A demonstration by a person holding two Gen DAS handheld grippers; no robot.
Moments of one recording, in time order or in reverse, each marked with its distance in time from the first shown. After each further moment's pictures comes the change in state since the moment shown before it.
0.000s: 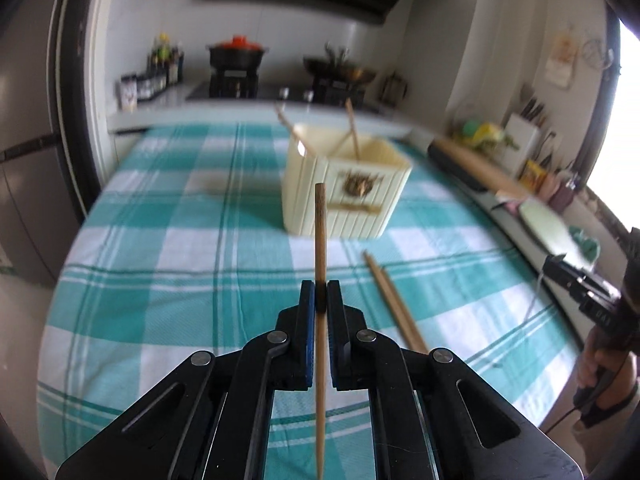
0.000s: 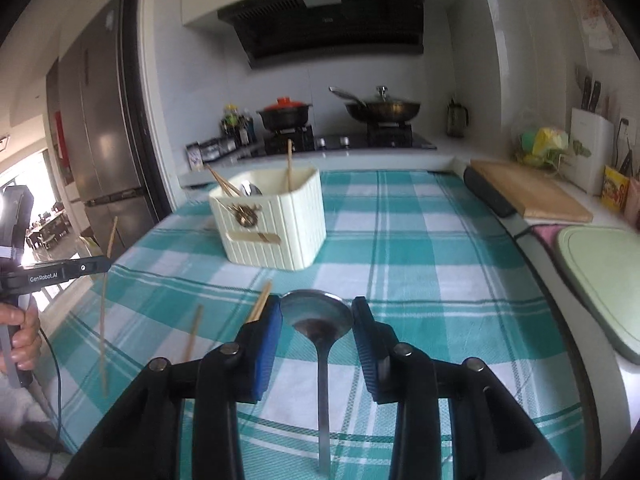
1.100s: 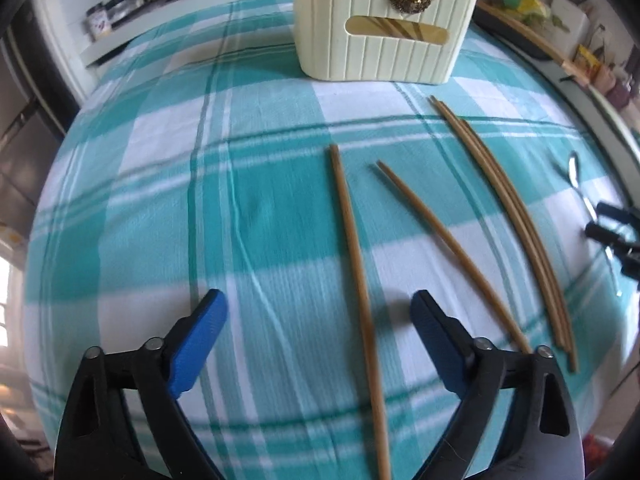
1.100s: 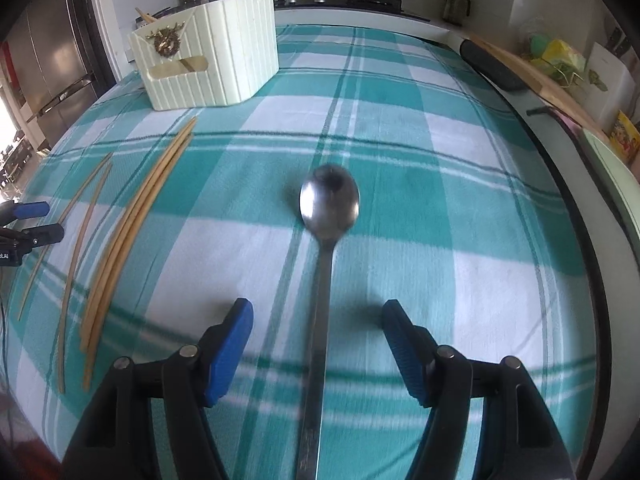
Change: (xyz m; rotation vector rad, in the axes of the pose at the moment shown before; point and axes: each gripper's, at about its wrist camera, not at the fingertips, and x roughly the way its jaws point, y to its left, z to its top) left arm 0.134 0.011 -0.056 0.133 0.444 0.165; right arm 0.103 -0.038 -0.065 -0.040 0.492 -0.127
